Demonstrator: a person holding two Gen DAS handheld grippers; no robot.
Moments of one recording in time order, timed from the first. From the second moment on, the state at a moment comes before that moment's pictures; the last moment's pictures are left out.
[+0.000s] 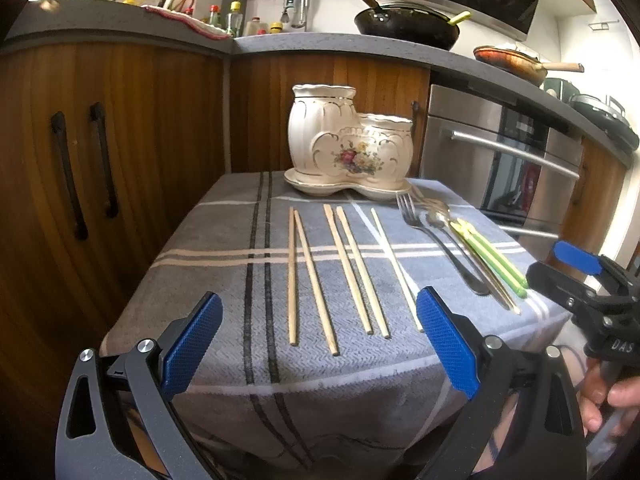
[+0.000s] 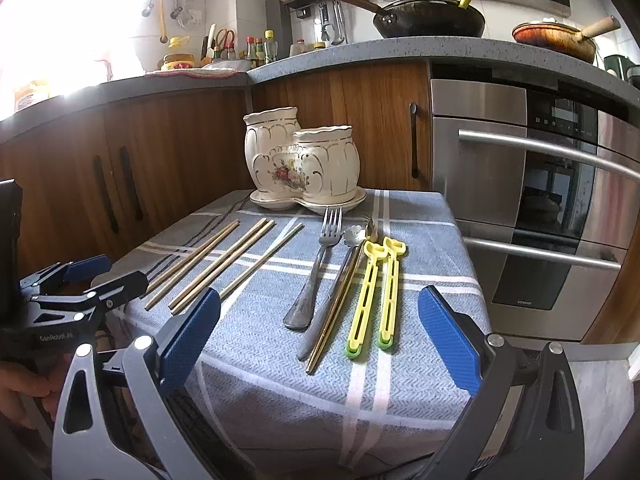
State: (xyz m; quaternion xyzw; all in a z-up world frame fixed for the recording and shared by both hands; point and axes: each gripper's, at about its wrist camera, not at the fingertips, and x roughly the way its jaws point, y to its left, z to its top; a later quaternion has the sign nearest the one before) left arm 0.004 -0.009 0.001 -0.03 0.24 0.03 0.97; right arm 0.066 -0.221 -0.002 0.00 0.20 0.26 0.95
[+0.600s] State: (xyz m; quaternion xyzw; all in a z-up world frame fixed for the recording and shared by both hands) left arm 0.027 0.013 0.014 -0.02 0.26 0.05 0.96; right arm 0.068 -0.221 0.002 0.00 0.20 0.25 0.95
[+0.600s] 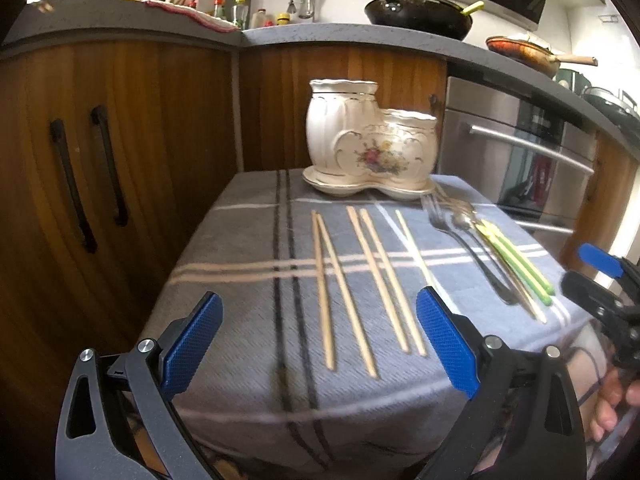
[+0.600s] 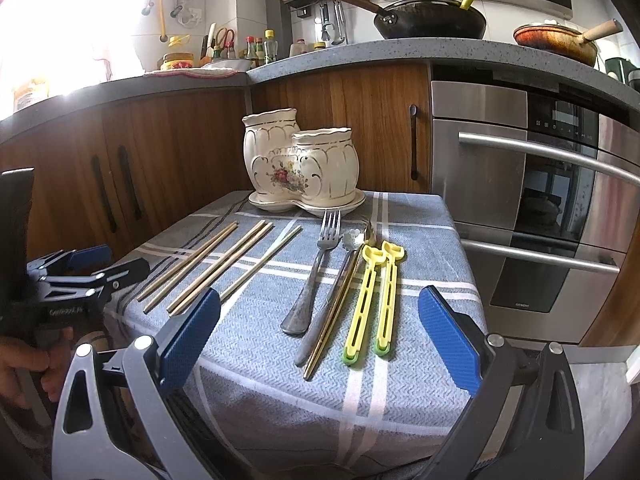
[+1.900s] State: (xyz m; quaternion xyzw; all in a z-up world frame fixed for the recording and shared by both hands) left arm 0.137 0.047 0.005 0.05 0.47 -0.02 0.88; right arm 0.202 -0.224 -0.006 -0.07 0.43 0.21 0.88
